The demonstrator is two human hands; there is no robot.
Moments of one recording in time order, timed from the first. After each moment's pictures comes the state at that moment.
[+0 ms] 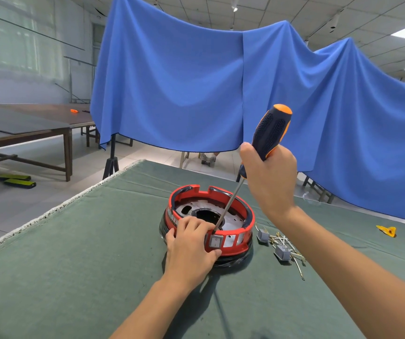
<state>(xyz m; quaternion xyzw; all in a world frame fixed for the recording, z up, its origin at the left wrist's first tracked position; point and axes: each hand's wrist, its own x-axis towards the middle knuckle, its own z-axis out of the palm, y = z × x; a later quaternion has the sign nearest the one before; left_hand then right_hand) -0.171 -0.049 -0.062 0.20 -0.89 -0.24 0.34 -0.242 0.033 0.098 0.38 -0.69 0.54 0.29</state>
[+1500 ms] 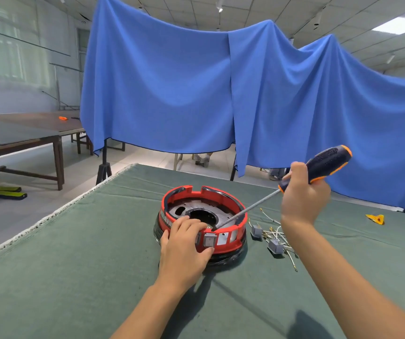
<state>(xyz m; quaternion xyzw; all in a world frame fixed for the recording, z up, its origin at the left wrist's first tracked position) -0.168 -0.049 -0.065 0.19 -0.87 -0.27 0.37 -0.281 0.076 0.065 0.15 -0.57 0.77 0.26</state>
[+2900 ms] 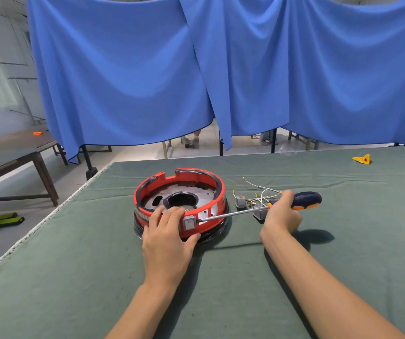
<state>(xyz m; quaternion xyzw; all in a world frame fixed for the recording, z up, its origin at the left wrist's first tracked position) -0.175 -0.031 -0.068 0.19 -0.88 -0.16 0.40 -0.333 0.099 -0.051 -0.25 -0.50 0.82 0.10</state>
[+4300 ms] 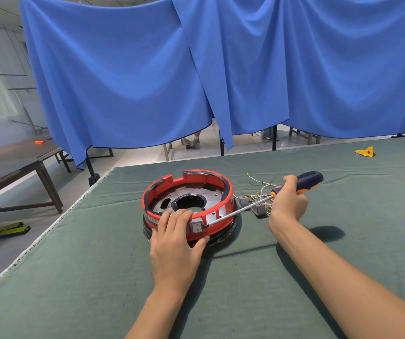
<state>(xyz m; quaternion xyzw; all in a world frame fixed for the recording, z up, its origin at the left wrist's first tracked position) -0.181 -0.032 -0.078 0.16 -0.89 -0.13 0.42 -0.344 0.103 -0.034 -0.19 -0.52 0.83 0.10</state>
